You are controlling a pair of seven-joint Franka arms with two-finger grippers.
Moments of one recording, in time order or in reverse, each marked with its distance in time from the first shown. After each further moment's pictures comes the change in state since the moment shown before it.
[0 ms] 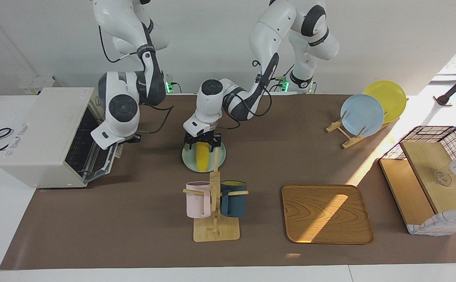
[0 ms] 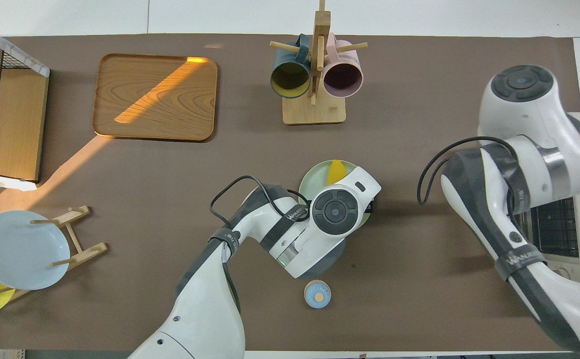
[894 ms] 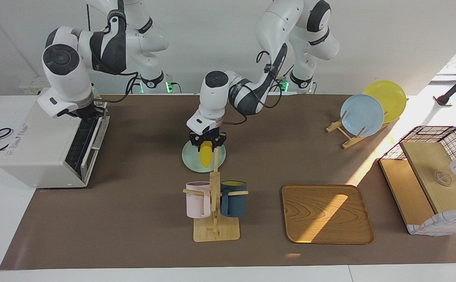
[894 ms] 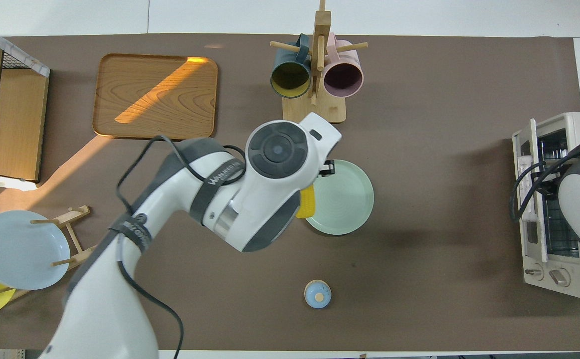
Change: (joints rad) left arm 0.167 -0.219 0.037 0.074 -0.002 -0.372 0.091; right arm -0.130 -0.206 -0.006 0.002 0.185 -0.056 -0.203
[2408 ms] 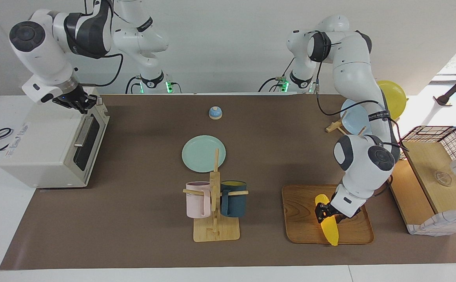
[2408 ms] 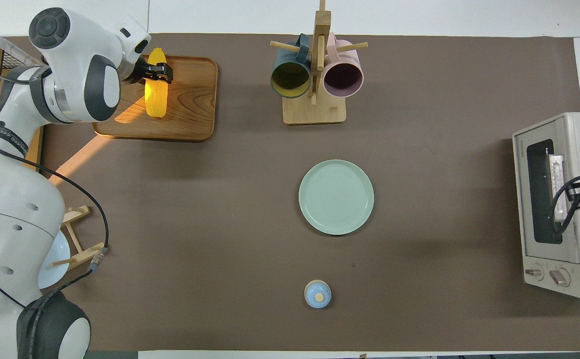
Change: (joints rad) left arm 0.556 0.449 -0.005 0.392 -0.042 0.140 0.659; right arm -0.080 -0.044 0.000 -0.002 -0.023 -0.043 -0.137
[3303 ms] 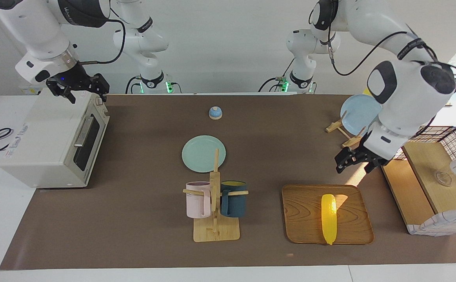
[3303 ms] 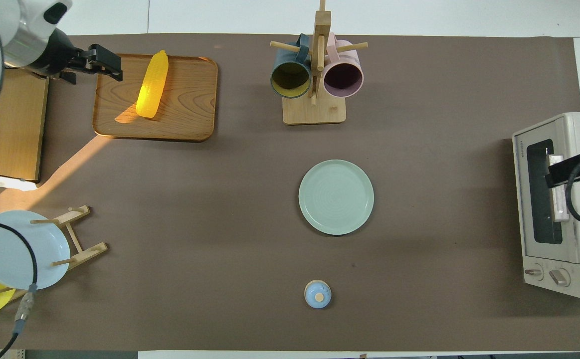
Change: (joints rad) left arm 0.011 -0.409 0.021 0.002 0.027 -0.537 -0.049; right arm 0.039 0.046 0.024 0.223 0.122 -0.106 0.000
